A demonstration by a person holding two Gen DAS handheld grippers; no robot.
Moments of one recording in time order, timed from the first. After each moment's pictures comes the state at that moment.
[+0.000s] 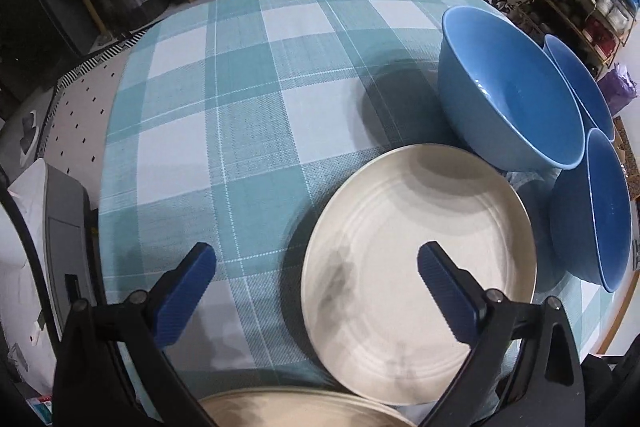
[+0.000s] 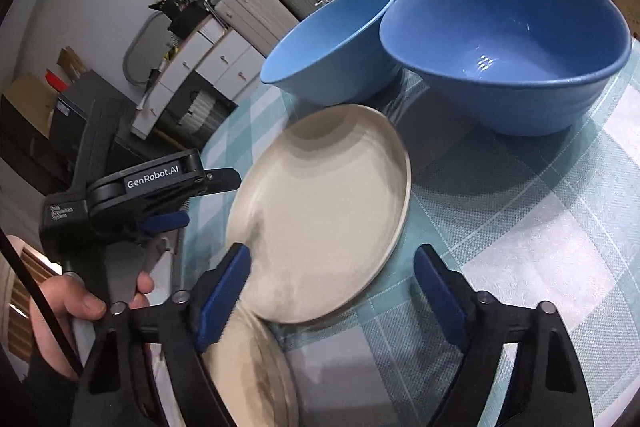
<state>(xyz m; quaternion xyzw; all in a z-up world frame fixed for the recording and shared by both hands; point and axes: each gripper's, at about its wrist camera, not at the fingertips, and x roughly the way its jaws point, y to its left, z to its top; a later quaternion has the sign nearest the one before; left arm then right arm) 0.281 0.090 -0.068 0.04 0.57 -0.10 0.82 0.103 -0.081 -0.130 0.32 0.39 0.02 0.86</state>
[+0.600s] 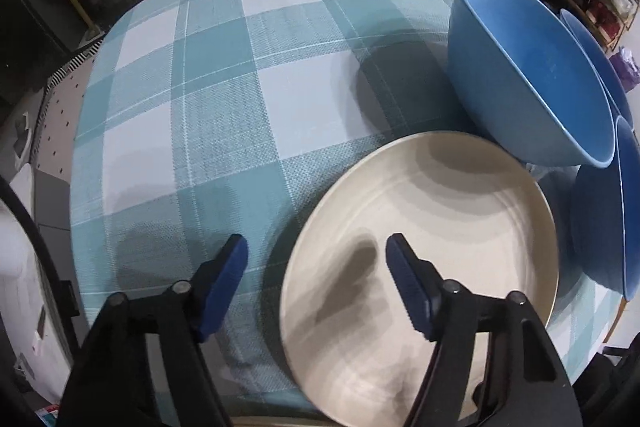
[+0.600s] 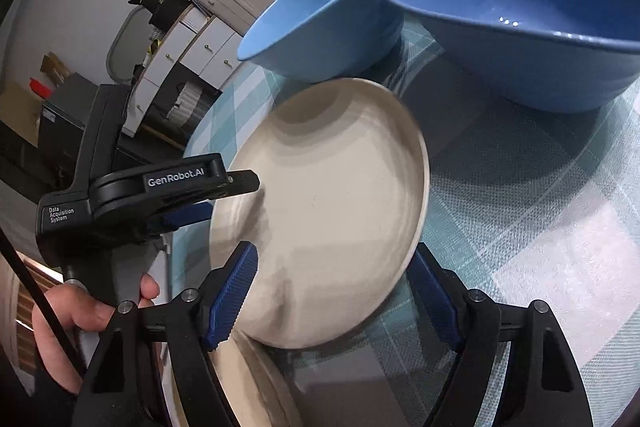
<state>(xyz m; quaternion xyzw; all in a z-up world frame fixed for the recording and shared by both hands) 0.300 0.075 -0.100 0.05 0.60 -0.11 0.79 0.136 -0.069 -0.155 0.33 0.43 0.01 0.84</state>
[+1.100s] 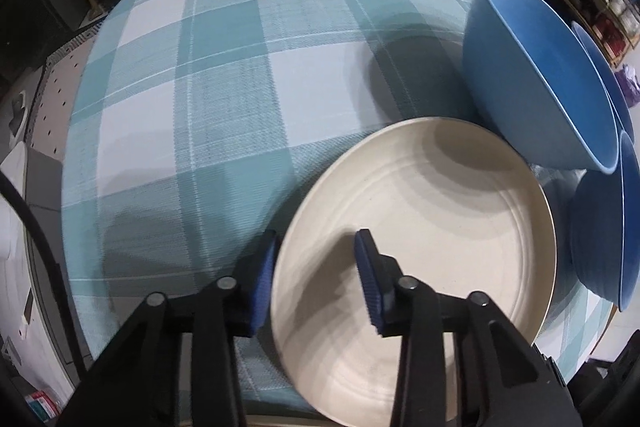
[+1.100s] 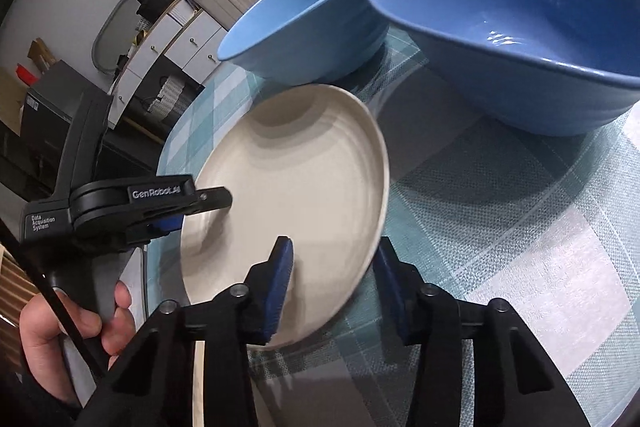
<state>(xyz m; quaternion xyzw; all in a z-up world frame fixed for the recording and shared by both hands) 0.302 0.089 -0.106 0.02 0.61 -0.09 0.79 0.147 -0.076 -0.157 0.31 0.44 -0.01 0.84</state>
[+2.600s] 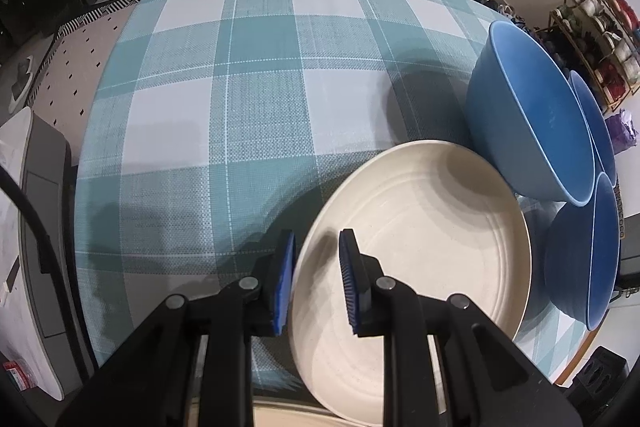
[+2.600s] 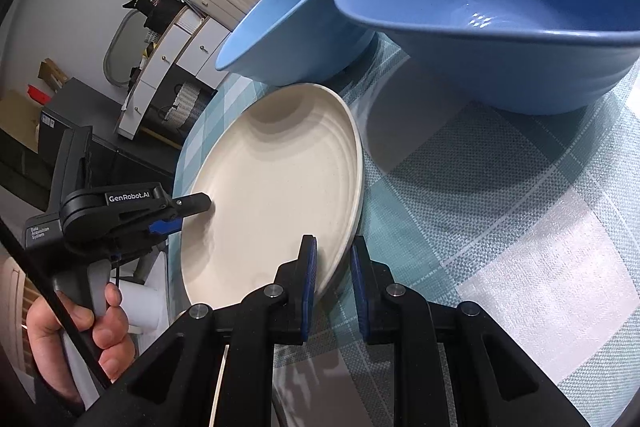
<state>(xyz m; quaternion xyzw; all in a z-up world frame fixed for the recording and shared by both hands) 0.296 0.111 -0.087 -0.05 0.60 -0.08 0.80 0.134 -0.098 -0.168 0.35 0.43 0.02 0.83</state>
